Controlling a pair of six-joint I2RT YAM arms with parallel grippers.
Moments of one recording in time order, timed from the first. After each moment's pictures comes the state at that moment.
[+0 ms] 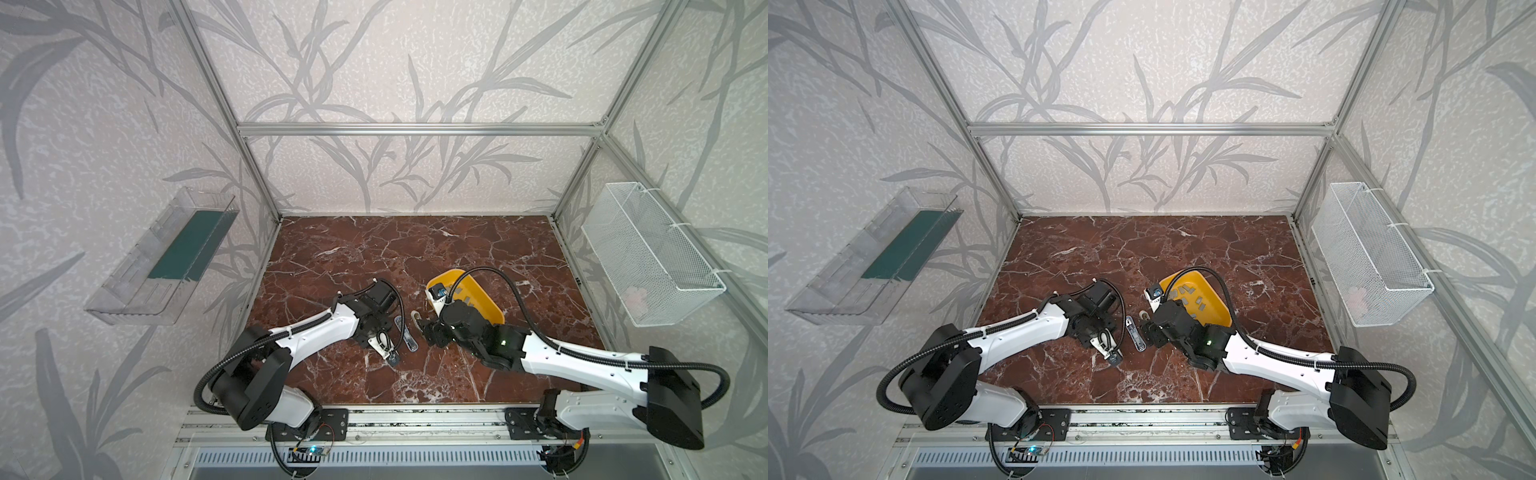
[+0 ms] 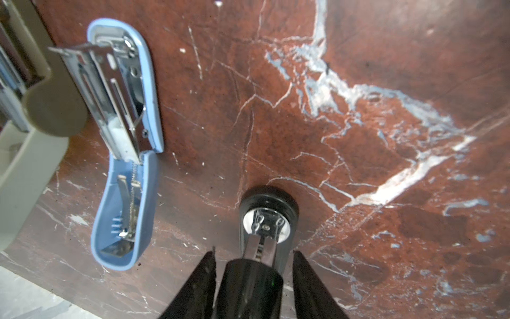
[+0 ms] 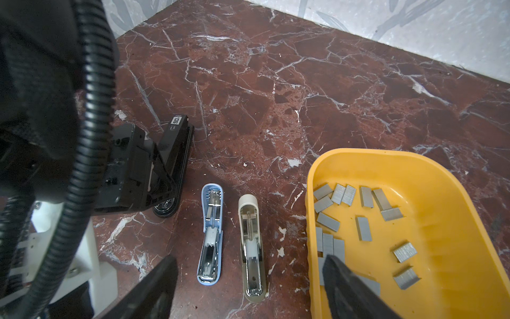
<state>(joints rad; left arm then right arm) -0.66 1.46 0.83 -0.68 -0.04 1.84 1.05 1.25 0.76 -0.14 0.33 0.31</state>
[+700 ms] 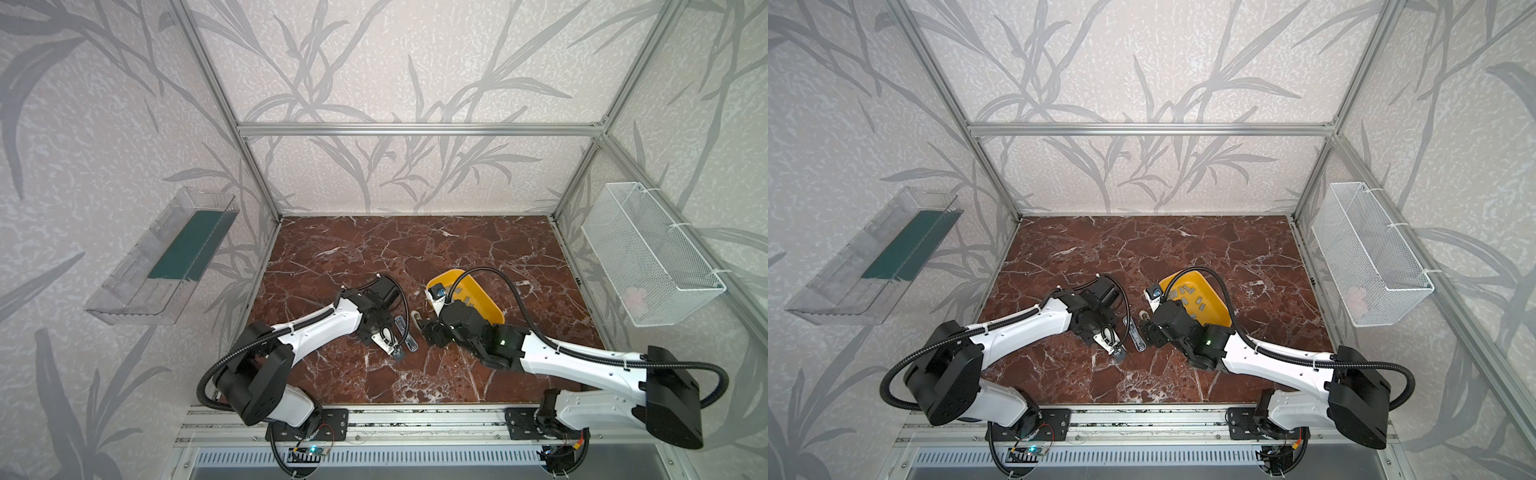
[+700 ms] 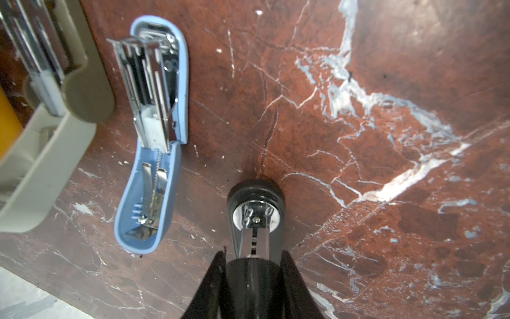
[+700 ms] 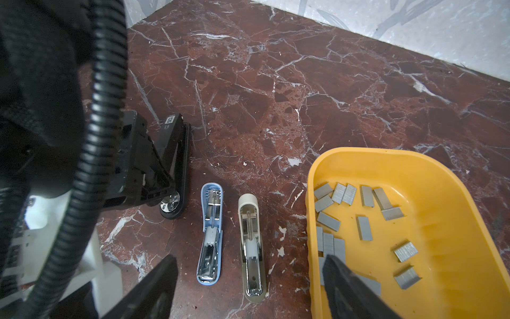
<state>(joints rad) -0.67 1.48 0.90 -0.74 -0.04 1.76 1.05 1.25 0.76 -0.14 0.33 0.31</state>
